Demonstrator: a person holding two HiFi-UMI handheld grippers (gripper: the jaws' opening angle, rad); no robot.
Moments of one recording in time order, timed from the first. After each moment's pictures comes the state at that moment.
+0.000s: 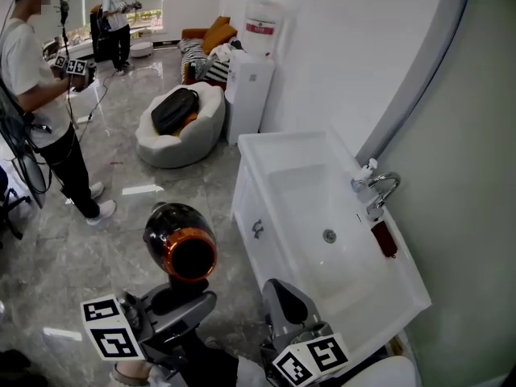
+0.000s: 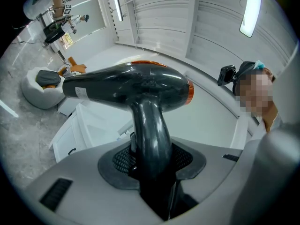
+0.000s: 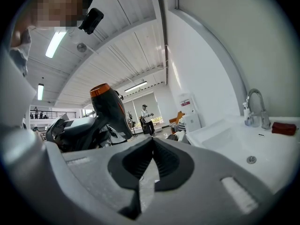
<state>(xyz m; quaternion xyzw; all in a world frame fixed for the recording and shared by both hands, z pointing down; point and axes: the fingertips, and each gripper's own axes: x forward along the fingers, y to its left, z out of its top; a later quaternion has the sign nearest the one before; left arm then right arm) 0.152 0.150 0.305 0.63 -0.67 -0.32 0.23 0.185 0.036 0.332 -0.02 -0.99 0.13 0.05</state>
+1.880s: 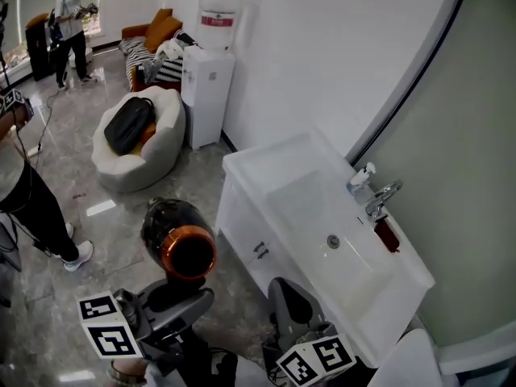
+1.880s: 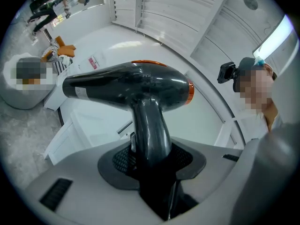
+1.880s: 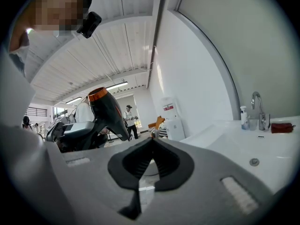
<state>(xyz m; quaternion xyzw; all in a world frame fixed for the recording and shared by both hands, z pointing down) -0.084 0.154 0.312 0.71 -0.58 -0.30 0.27 -0.010 0.046 0.326 0.14 -0.98 0.13 0.04</state>
